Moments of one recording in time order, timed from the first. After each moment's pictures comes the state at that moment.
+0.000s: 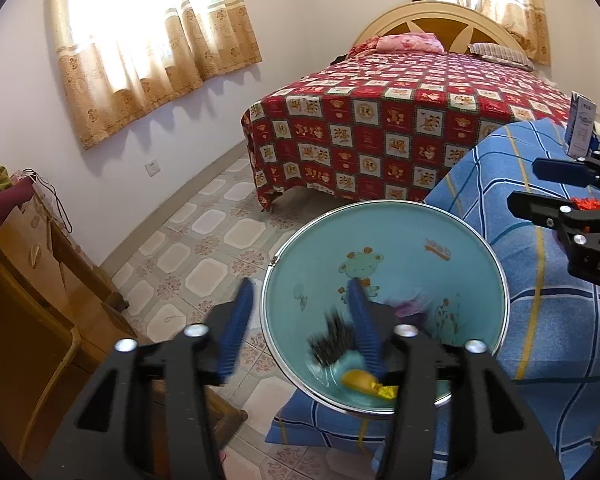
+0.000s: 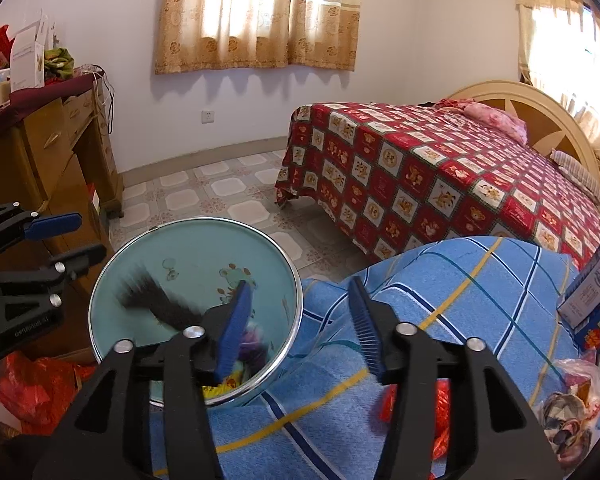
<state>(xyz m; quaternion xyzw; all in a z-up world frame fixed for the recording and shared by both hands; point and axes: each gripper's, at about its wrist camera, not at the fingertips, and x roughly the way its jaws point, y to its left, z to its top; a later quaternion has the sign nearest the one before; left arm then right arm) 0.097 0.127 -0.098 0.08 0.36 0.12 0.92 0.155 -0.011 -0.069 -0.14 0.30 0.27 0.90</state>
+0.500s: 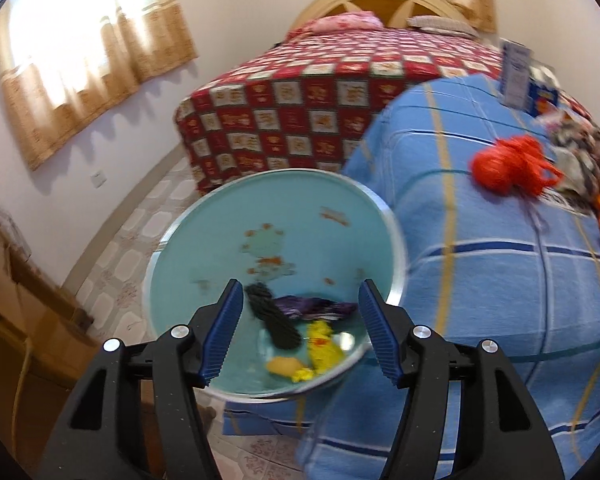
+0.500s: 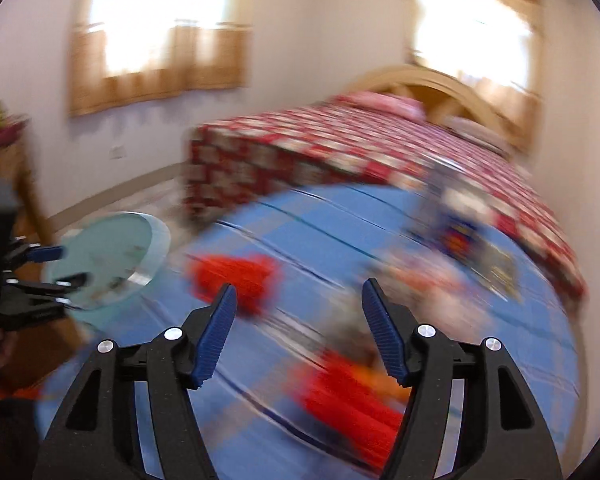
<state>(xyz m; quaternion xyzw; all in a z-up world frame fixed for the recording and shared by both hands) 0.098 0.044 -0.132 0.11 0.39 0.01 0.91 0.063 -0.206 -0.049 -0.07 0.29 0.08 0.95</state>
